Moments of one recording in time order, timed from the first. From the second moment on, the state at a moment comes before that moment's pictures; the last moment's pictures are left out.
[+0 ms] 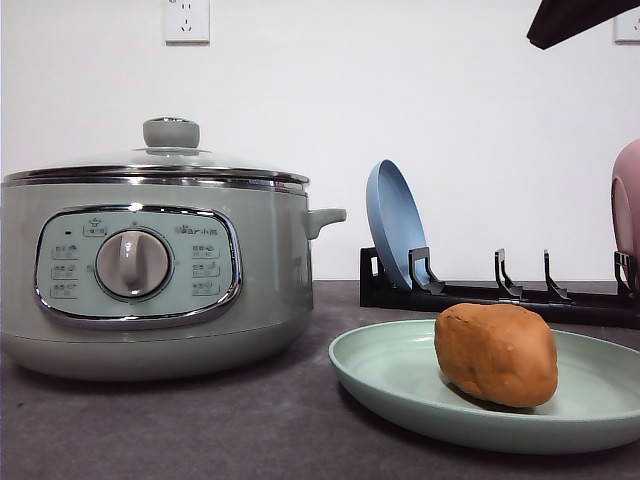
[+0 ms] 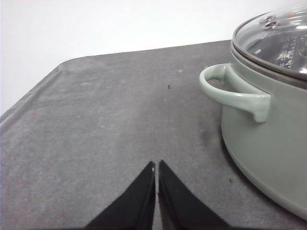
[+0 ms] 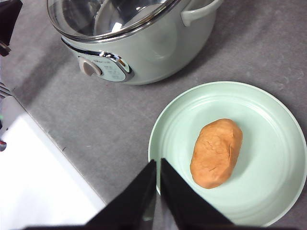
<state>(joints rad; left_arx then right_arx) 0.07 0.00 0.03 -0.18 -0.01 0.14 0.50 0.91 0.97 -0.86 -0.40 0.10</state>
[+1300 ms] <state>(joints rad) 0.07 0.00 0.03 -0.18 -0.01 0.14 -0.03 0.27 0.29 -0.02 -0.31 0.02</state>
